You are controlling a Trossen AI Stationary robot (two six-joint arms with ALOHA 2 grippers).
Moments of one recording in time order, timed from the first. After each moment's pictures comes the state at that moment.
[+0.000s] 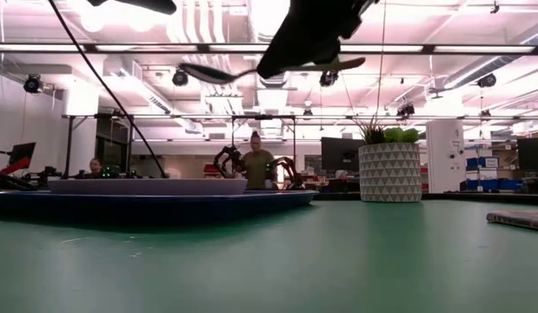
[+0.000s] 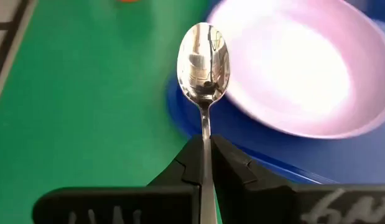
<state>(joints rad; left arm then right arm) -0.65 1.34 1.08 -0.63 -0.95 -0.61 0.32 1.79 1.34 -0.35 0.24 0.22</state>
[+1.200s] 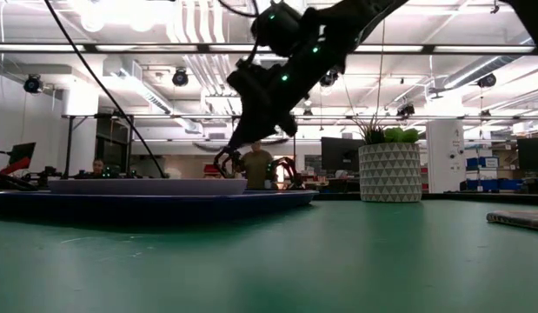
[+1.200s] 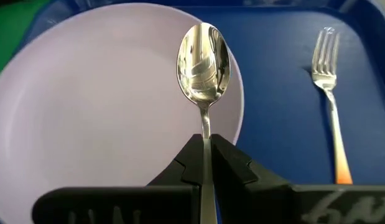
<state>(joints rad) -0.65 1.29 1.07 -0.63 -1.15 -0.46 -0.14 1.97 1.38 -0.13 0.08 0.17</state>
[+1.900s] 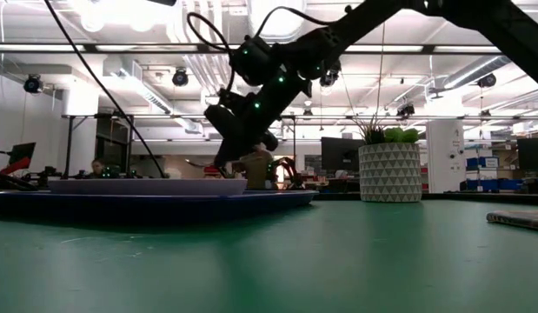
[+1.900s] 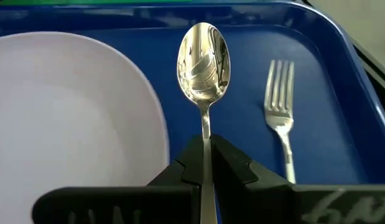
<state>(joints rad) -0.65 1.29 1.06 -0.63 -1.11 -0.49 -0.26 2.19 1.66 -0.19 0.08 0.11</state>
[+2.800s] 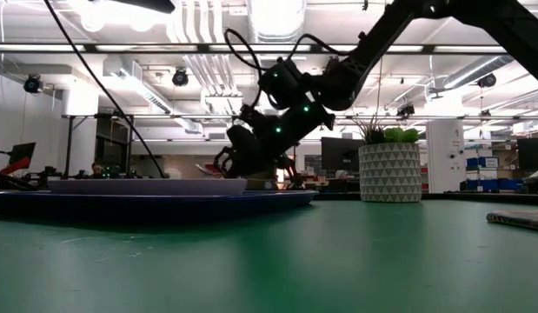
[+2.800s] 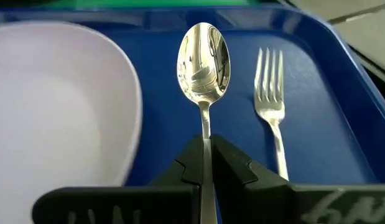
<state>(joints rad) -0.65 1.29 1.03 -0.62 -1.10 -0.54 -0.31 2.14 1.32 0.28 0.01 0.05</state>
